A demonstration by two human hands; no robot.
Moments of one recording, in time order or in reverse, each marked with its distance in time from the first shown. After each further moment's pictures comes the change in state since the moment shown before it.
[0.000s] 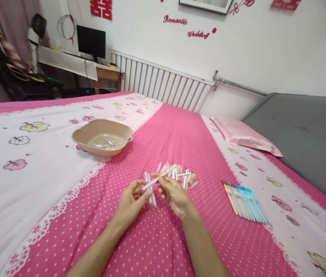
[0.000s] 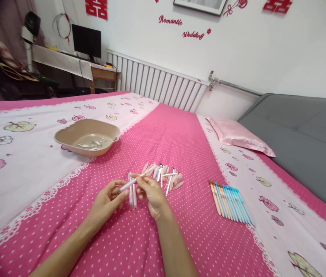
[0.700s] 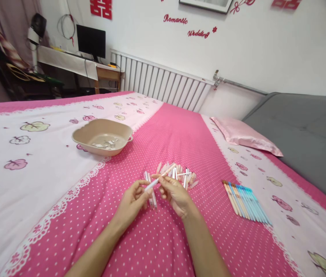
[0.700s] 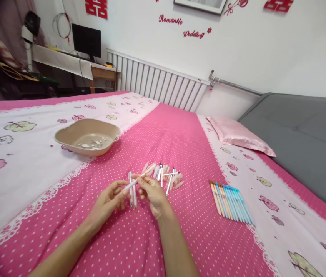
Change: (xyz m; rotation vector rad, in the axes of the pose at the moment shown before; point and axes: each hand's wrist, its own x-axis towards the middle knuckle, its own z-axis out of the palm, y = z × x) left_hand -0.001 -0.001 0.000 -0.064 -0.066 -0.040; right_hand 0.001 0.001 -0.005 -0.060 -0.010 0.005
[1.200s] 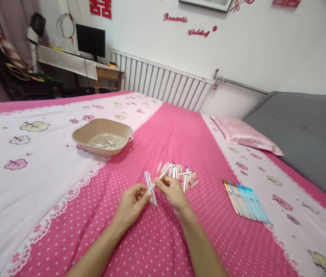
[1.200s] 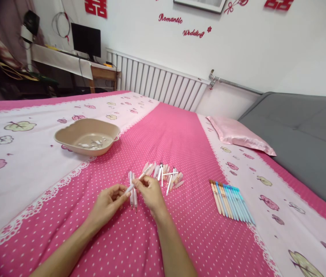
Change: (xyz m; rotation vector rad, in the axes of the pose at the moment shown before) left_hand 0.003 -0.011 -0.006 0.287 0.013 0.098; right_hand 0.004 0.007 0.006 -0.341 0.125 -0.219
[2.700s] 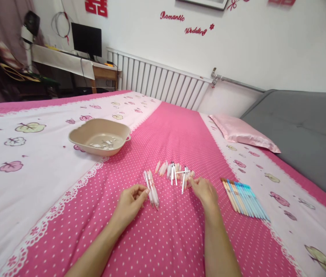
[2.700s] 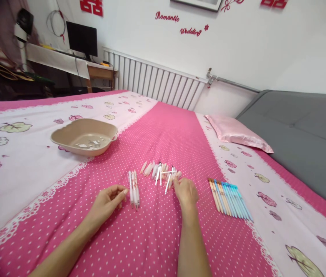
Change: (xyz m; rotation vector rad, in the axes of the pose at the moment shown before) left_hand 0.002 0.002 0.001 -0.090 0.034 -0.112; right_hand 0.003 0.008 -0.107 -1.167 0.477 0.336
